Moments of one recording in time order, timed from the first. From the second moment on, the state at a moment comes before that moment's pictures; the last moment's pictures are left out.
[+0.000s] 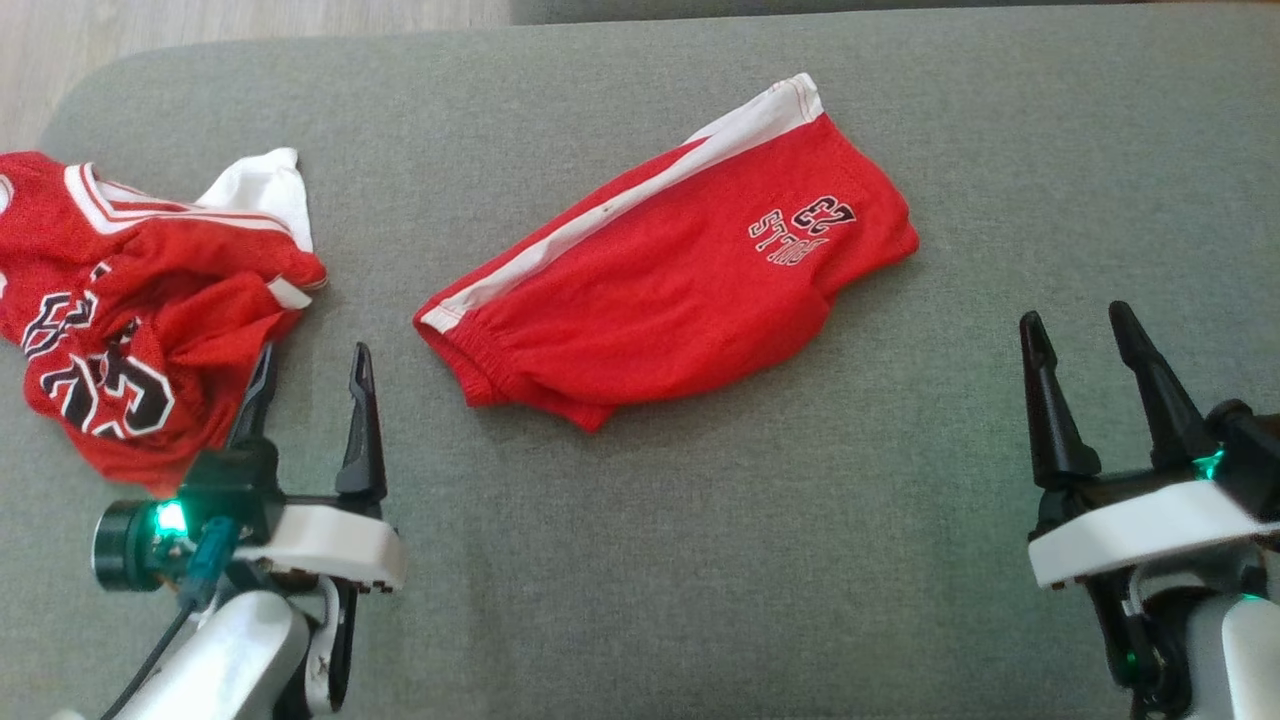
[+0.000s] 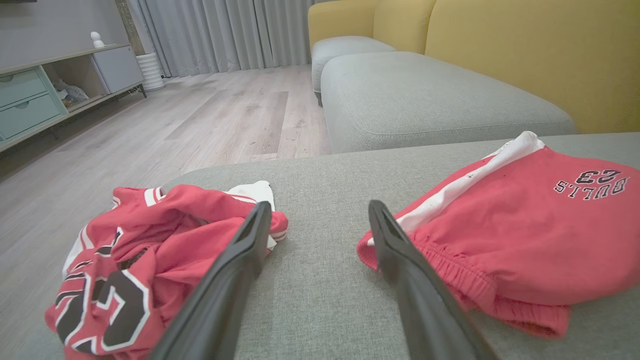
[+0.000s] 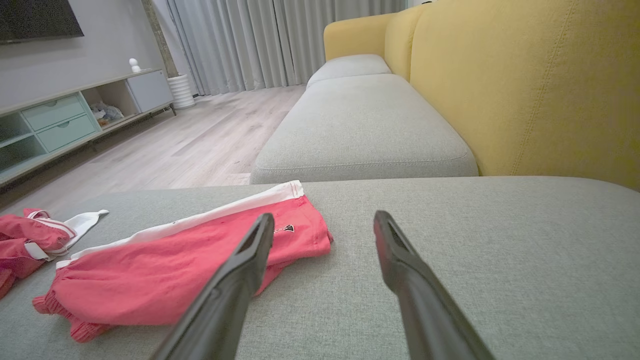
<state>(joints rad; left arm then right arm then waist) -0.28 0.50 -0.65 0.08 -0.62 0.47 -0.14 0.01 -0.07 -0.02 -0.19 0.19 0.13 0.12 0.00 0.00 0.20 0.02</state>
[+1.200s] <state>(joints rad) -0.41 0.45 -0.68 0.00 -0.58 0.46 -0.19 -0.58 -0.29 0.18 0.66 0.45 0.13 0.26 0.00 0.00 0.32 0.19</state>
